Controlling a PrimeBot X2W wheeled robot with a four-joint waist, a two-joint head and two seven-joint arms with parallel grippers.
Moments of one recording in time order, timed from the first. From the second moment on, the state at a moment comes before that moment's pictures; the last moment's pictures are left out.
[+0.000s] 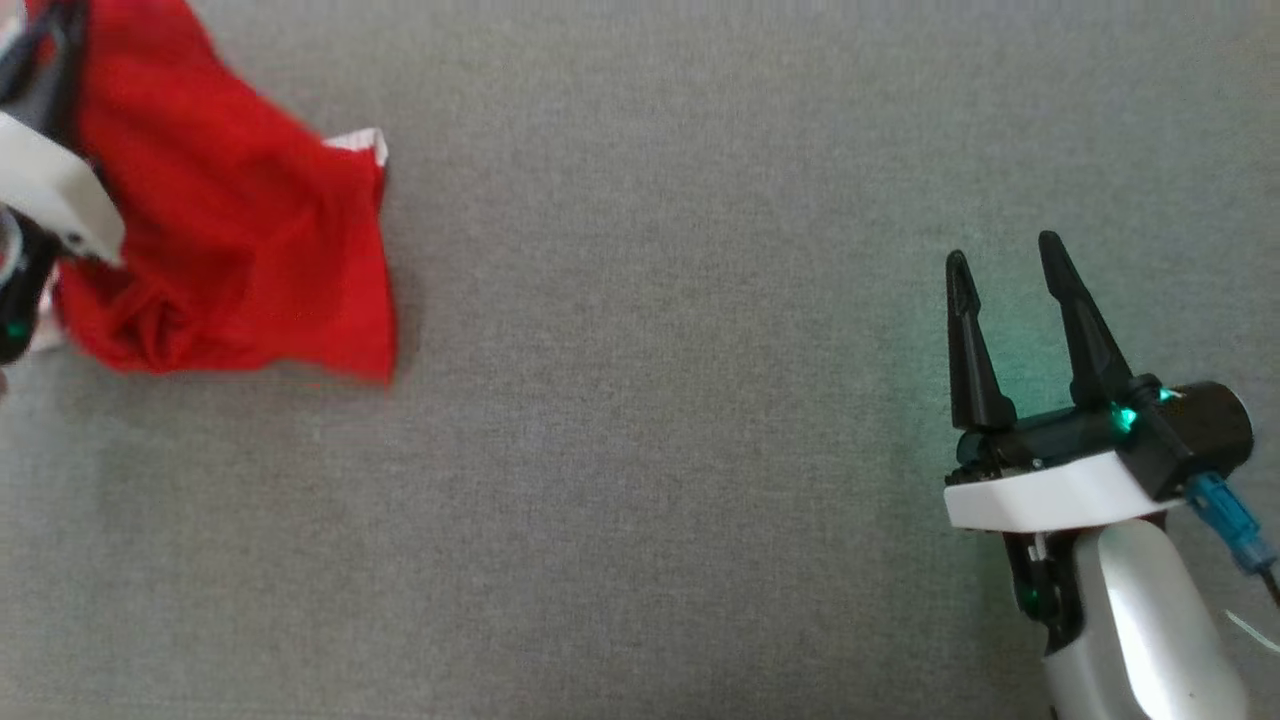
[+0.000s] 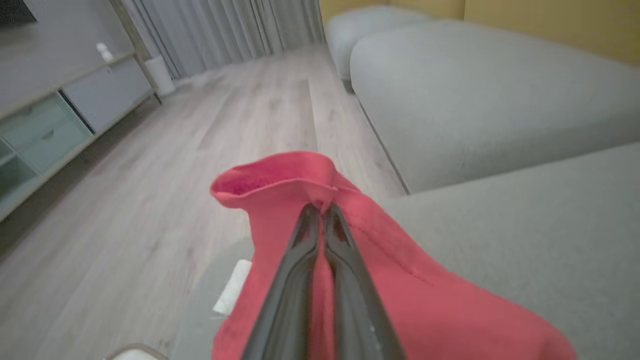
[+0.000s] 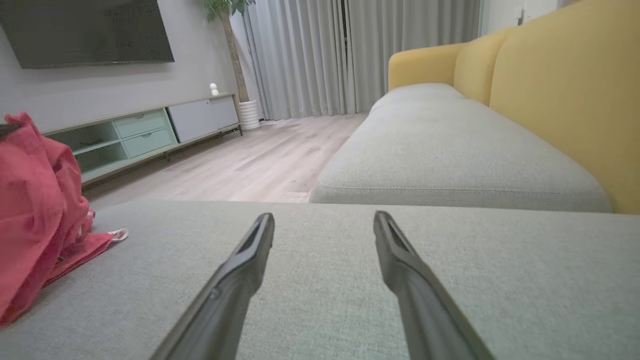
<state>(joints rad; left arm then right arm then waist) -1.01 0.63 -0.80 0.77 -0.80 -0.13 -0.03 -0.17 -0.05 0.09 0.08 0.08 0.13 -0.25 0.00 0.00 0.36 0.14</state>
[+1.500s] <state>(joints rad) -0.86 0.33 -0.87 0.46 -0.72 0.14 -0.25 -0.17 -0.05 0.06 0.03 0.20 0.13 -0.26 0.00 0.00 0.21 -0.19</state>
